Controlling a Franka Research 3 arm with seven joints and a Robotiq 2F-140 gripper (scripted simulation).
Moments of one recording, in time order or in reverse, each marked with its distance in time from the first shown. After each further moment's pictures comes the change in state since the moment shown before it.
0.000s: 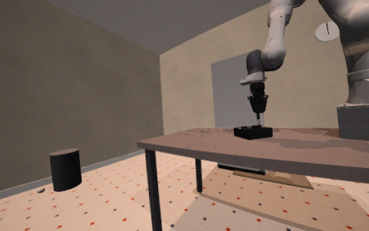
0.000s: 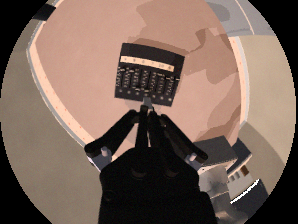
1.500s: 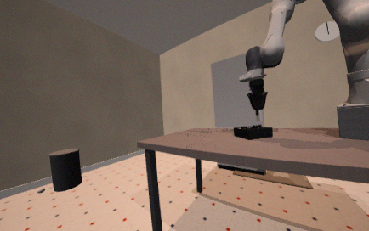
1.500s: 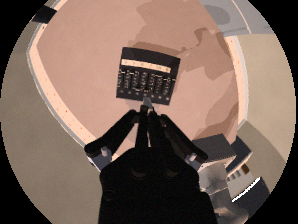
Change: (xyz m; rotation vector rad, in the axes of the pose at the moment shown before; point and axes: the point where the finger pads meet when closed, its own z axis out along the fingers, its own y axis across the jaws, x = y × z) arm 0.005 0.000 -0.020 -0.005 0.011 0.014
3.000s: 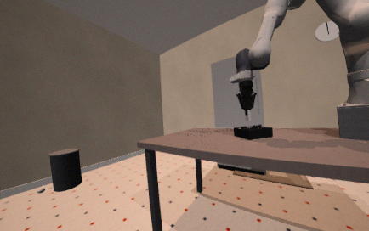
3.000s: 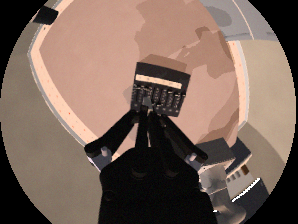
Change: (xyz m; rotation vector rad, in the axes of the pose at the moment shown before) arm 0.037 -0.044 -0.004 0.009 -0.004 0.002
